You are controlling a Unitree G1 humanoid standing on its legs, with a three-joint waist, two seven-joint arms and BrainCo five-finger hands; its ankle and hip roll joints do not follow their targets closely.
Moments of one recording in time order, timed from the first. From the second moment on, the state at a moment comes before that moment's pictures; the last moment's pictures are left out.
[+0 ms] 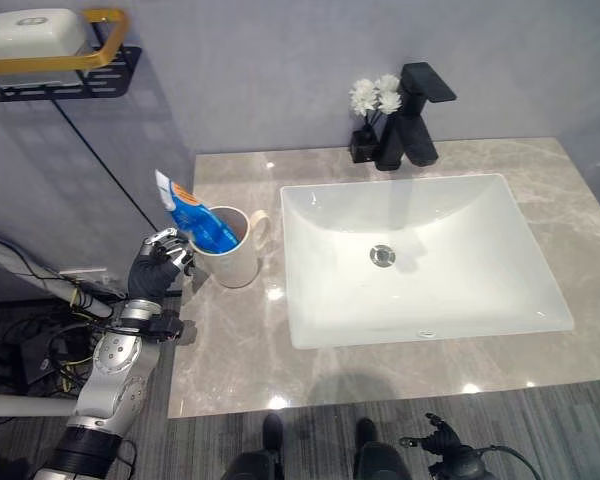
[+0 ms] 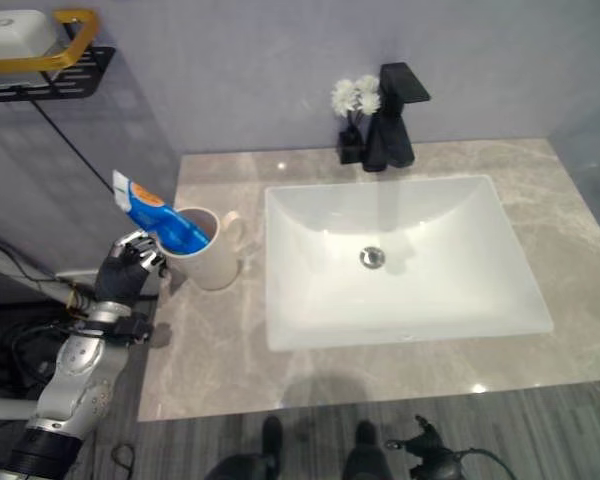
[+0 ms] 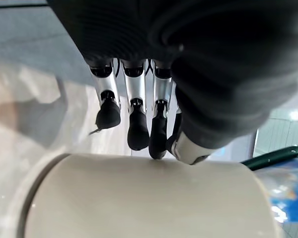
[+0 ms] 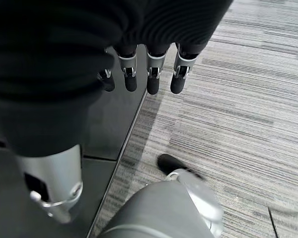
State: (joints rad) left arm -0.06 0.58 -0.08 0.02 -0.66 -0.26 0.03; right arm -0.03 -0.31 0.31 1.11 -0.07 -0.07 -0.13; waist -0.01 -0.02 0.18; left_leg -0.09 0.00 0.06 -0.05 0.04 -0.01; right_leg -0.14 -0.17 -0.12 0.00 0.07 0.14
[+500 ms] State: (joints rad) left arm 0.24 0.56 0.20 -0.07 -0.56 -0.25 0.08; right arm 0.03 -0.32 0.20 1.26 -0.08 -0.06 -0.13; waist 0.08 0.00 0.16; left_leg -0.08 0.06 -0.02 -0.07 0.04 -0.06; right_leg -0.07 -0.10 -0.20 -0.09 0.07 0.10
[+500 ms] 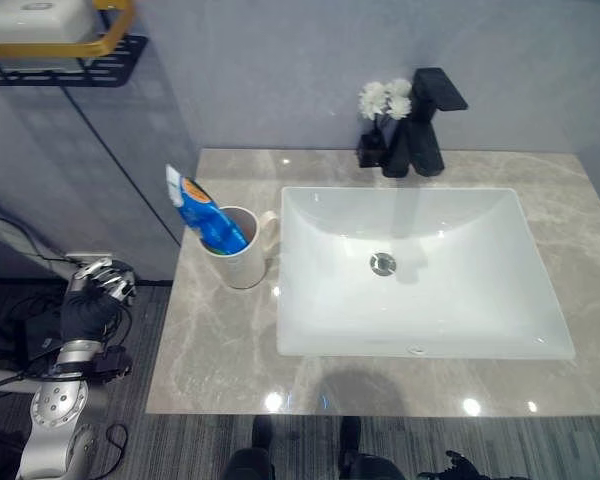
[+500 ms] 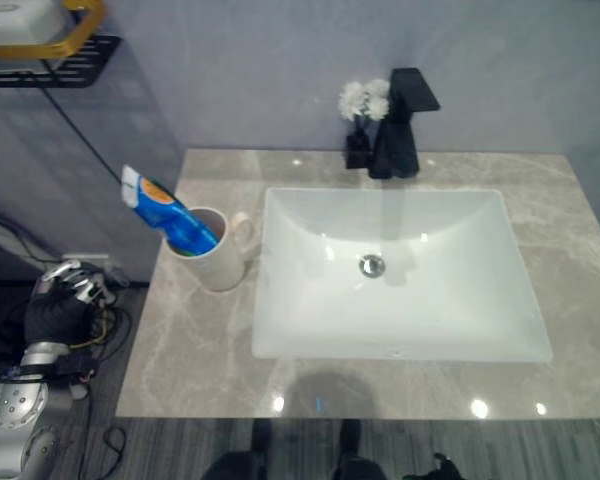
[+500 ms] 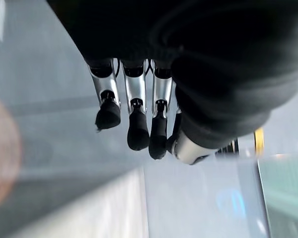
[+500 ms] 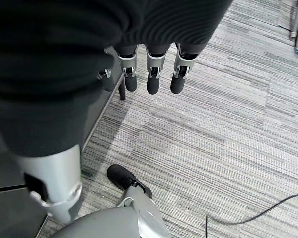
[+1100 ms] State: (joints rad) left arm 0.54 1.16 0.21 -0.44 -0.90 -0.16 -0.38; right arm -0.01 -0.42 0.28 1.20 -0.11 -0.07 -0.06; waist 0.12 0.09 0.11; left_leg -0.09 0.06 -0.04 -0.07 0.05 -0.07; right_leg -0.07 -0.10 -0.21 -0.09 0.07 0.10
